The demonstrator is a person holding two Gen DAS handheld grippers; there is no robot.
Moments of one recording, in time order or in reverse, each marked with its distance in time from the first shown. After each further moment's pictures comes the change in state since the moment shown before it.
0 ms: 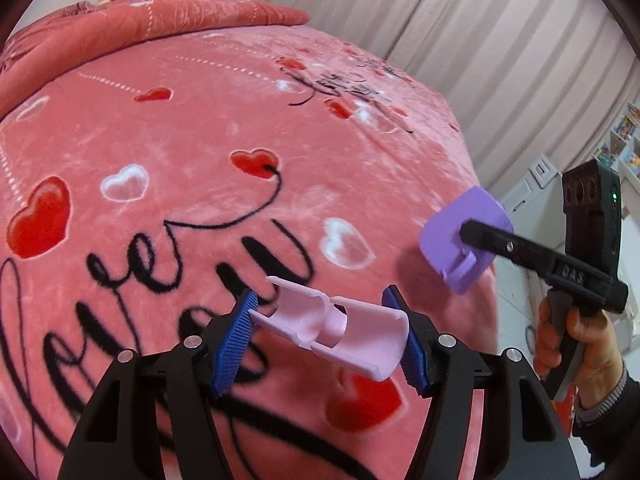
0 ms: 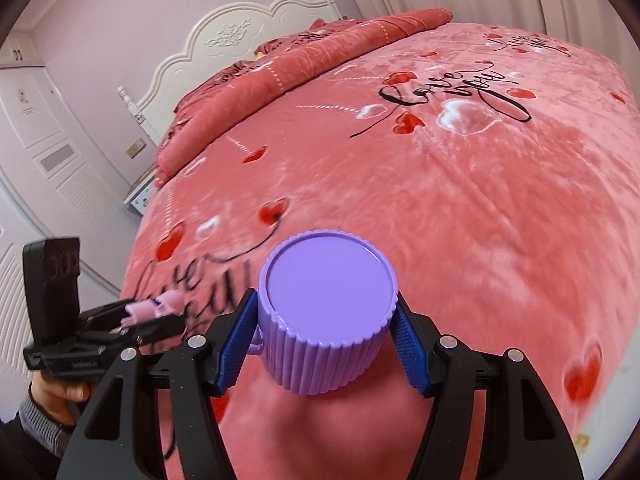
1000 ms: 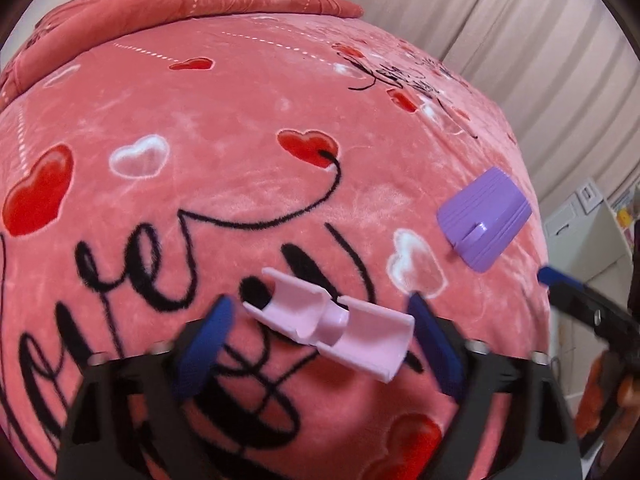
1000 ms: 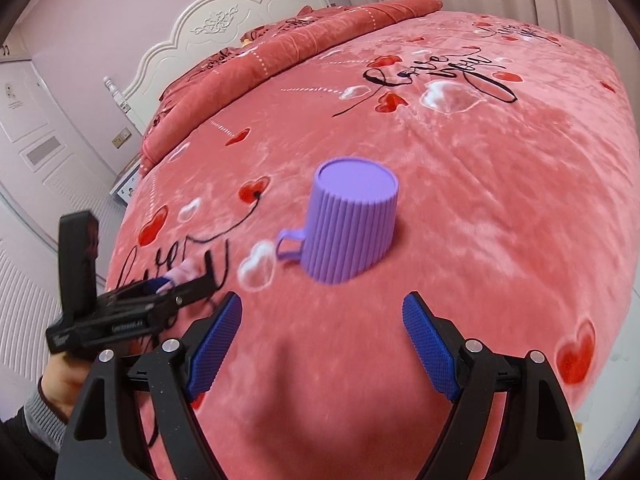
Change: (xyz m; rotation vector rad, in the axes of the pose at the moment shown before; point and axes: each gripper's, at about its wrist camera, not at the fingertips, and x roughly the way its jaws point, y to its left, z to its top) left arm 0.055 0.028 0.008 -0.103 0.015 0.157; right arm 0.017 -0.014 -0.001 0.010 0.050 -0.056
